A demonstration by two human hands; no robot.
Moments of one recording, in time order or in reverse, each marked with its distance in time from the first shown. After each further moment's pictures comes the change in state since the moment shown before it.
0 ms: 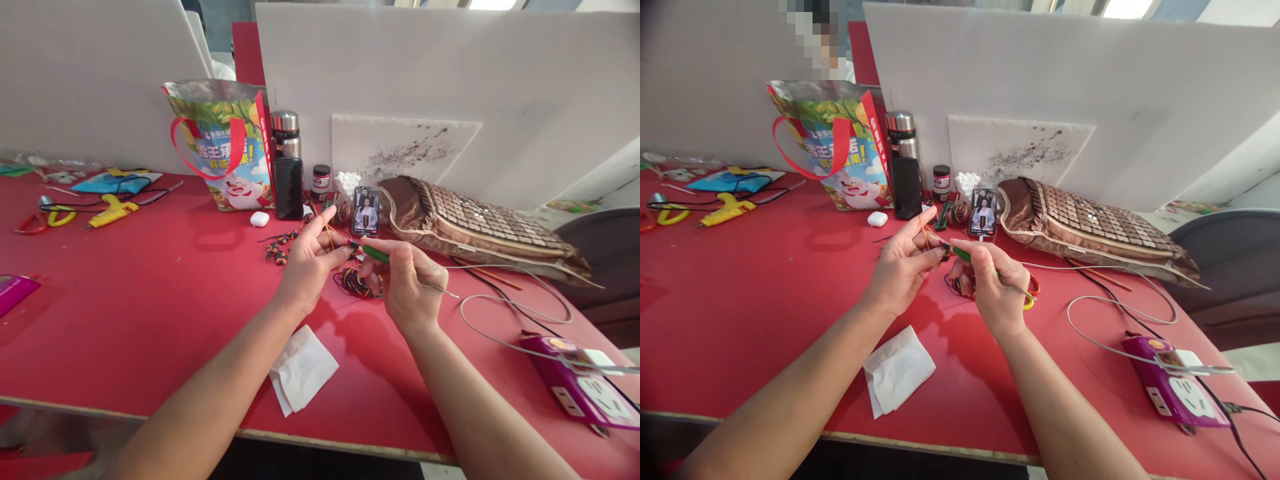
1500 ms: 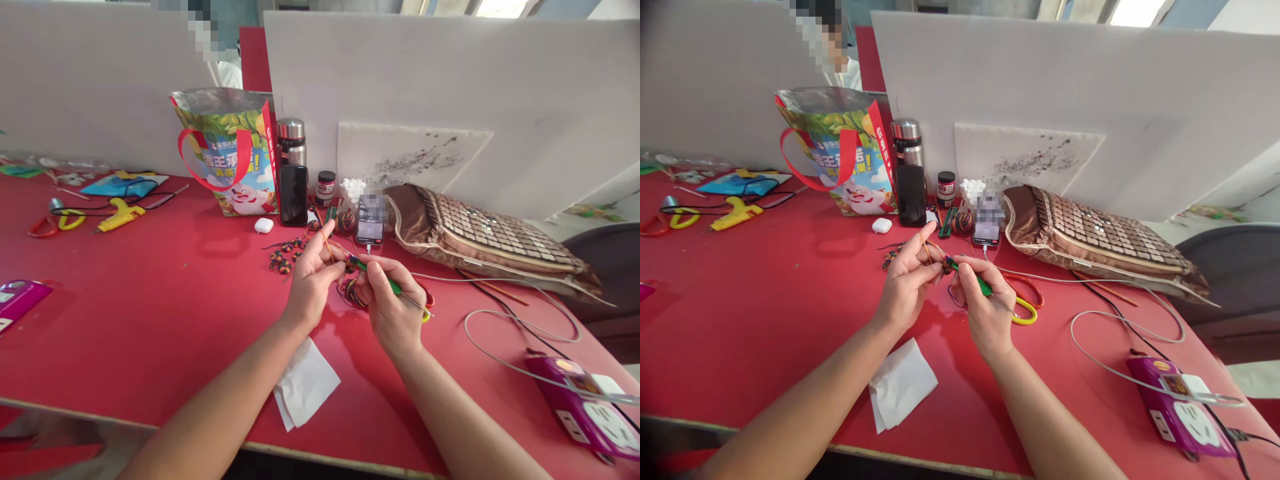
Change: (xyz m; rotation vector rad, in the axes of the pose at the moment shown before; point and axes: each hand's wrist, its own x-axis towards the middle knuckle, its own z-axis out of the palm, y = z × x) left_hand 0.000 -0.010 -0.004 -0.017 0.073 0.047; right_hand -0.011 0.014 0.019 0.217 0.092 0.230
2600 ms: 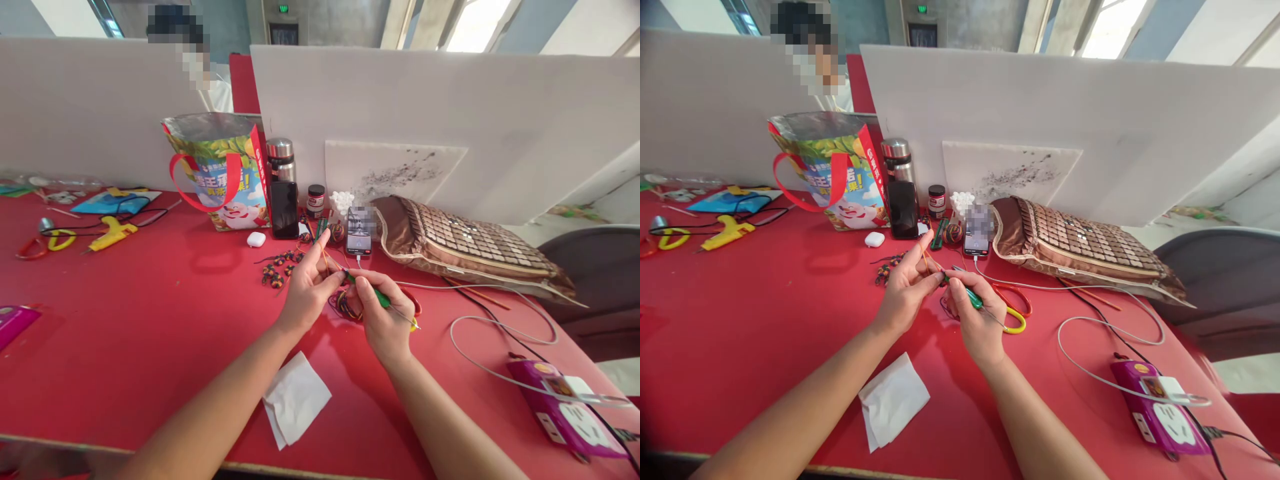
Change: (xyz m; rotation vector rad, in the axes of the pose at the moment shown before) left_hand 0.012 0.000 0.001 0.106 -0.092 -0.026; right_hand 0.004 -0.004 -0.004 -0.220 0.025 -0.033
